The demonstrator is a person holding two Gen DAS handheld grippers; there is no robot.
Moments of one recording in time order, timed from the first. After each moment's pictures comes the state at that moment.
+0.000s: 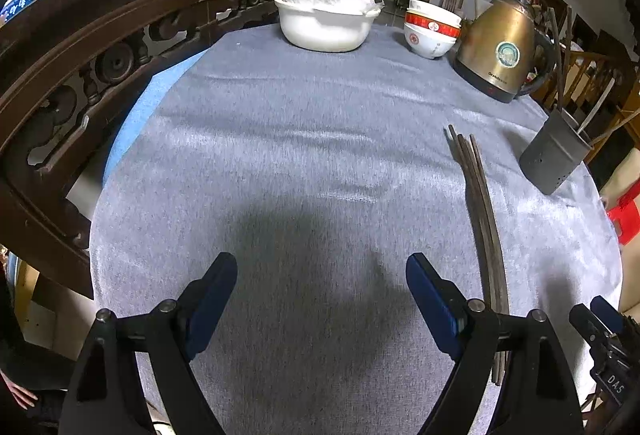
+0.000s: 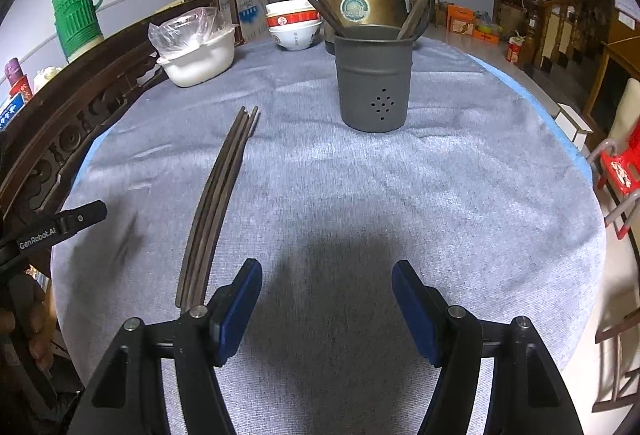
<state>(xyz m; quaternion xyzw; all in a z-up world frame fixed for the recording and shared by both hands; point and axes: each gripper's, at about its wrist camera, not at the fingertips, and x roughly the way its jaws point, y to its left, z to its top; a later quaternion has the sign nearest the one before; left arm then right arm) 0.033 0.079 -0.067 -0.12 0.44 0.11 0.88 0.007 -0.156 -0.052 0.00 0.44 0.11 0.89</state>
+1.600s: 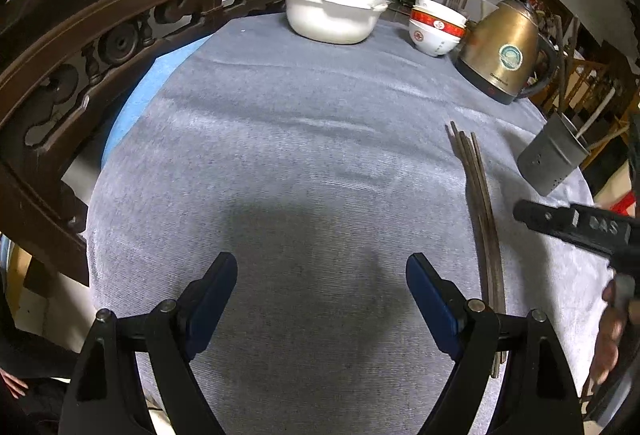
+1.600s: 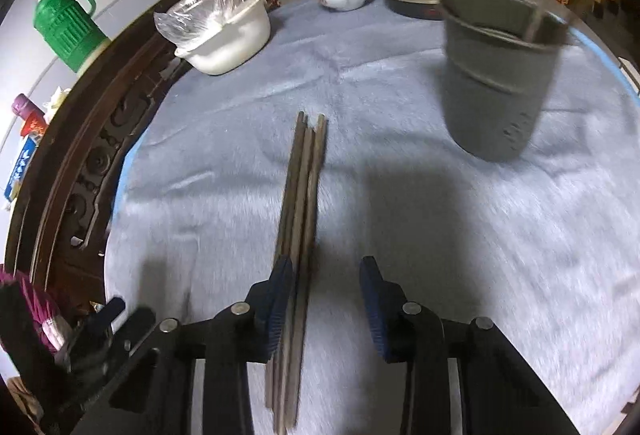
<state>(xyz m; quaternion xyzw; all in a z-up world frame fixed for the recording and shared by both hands) 0.027 0.089 -0.072 -0.15 0.45 0.10 0.88 0.124 -0.085 -0.057 0.05 0.54 0.20 0.81</state>
